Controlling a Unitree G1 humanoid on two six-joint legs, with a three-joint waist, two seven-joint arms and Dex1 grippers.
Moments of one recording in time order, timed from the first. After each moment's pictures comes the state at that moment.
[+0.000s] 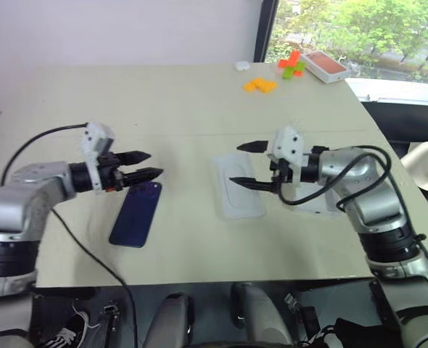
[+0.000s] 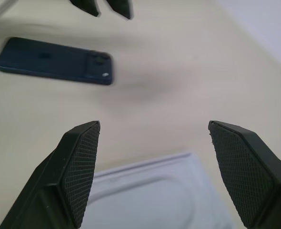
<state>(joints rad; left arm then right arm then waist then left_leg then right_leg) -0.43 0.87 0.18 -0.05 -0.64 0.81 -1.00 -0.59 -0.56 0.17 -0.14 0.19 0.28 0.98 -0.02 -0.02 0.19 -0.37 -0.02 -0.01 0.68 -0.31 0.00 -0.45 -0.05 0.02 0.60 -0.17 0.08</state>
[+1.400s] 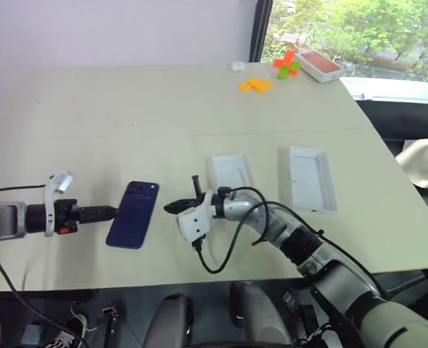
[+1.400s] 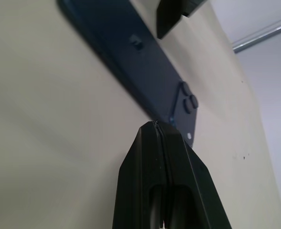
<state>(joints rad) -0.33 1.01 0.15 0.22 -0.69 1.18 -1.13 -0.73 -0.24 0.64 0.39 -0.51 -0.47 0.66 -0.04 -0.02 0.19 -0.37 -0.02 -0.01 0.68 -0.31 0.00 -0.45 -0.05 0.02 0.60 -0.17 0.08</state>
